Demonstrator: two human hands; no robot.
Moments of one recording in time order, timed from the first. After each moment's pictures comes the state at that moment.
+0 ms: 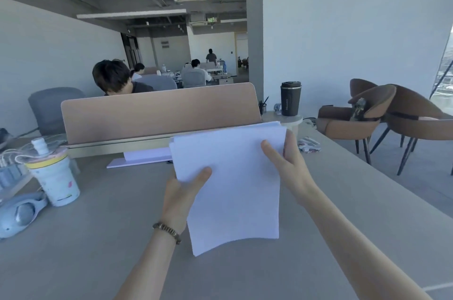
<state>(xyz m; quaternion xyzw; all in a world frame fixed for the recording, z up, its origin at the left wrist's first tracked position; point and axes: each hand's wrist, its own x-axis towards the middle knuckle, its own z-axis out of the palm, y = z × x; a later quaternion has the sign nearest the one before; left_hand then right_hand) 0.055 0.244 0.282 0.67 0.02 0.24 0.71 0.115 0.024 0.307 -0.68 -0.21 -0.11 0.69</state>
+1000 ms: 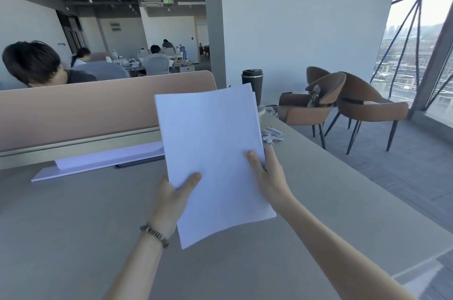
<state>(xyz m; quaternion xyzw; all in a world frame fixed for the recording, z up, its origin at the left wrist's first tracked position) 0.141 0.203 0.247 0.72 0.02 0.16 0.67 0.174 -0.008 0.253 -0.75 -0.04 -0.13 0.65</state>
